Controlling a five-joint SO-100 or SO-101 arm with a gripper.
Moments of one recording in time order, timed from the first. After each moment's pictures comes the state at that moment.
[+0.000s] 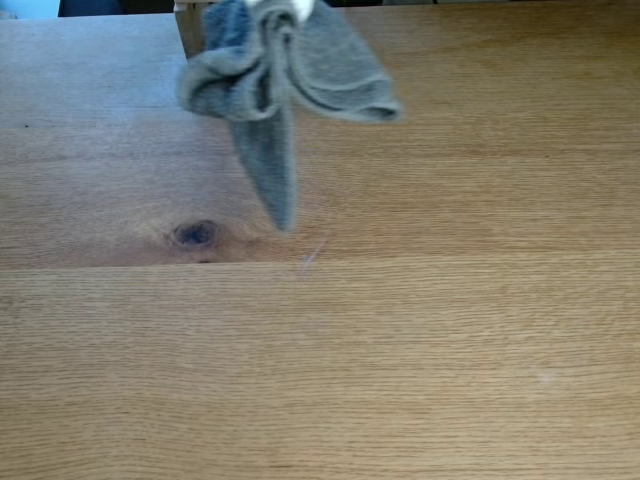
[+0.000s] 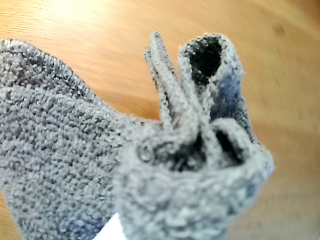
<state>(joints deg) 2.1 102.0 98.3 65.7 -10.3</state>
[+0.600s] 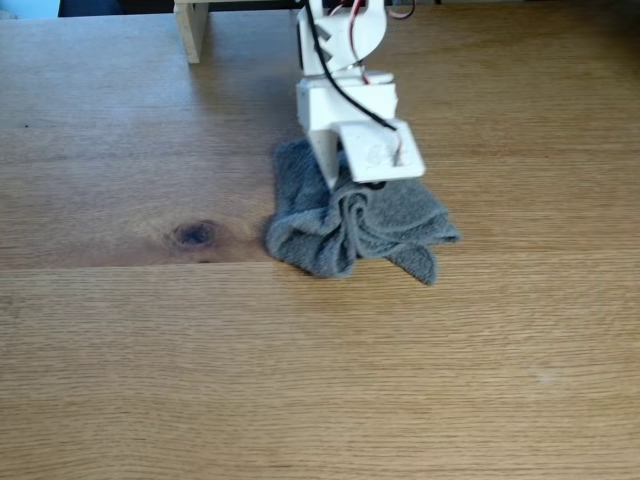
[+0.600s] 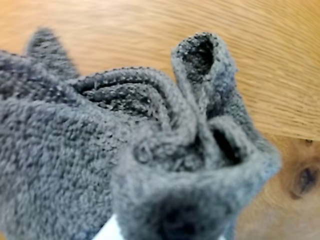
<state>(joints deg) -2.9 58.9 98.3 27.0 0.7</state>
